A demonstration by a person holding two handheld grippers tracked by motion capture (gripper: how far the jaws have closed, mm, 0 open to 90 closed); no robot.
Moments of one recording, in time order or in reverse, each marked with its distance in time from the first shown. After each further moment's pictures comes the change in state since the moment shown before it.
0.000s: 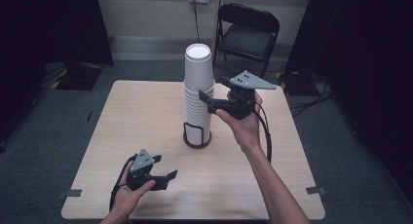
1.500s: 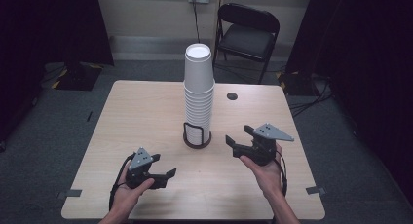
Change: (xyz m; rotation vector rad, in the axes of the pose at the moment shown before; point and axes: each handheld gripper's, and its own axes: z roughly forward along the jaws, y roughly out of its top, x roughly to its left) left arm 0.004 0.001 0.000 -0.006 0.005 -0.028; right arm -0.013 -0.122 -0.067 0.155 -0.119 0.095
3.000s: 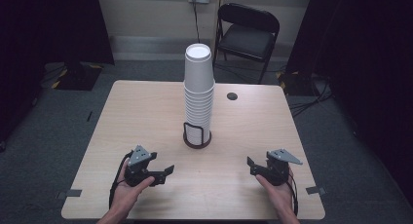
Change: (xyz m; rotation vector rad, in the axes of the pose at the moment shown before) left arm 0.008 0.000 0.002 0.013 0.041 -0.060; right arm -0.051 -0.106 -0.013 0.171 -0.244 0.113
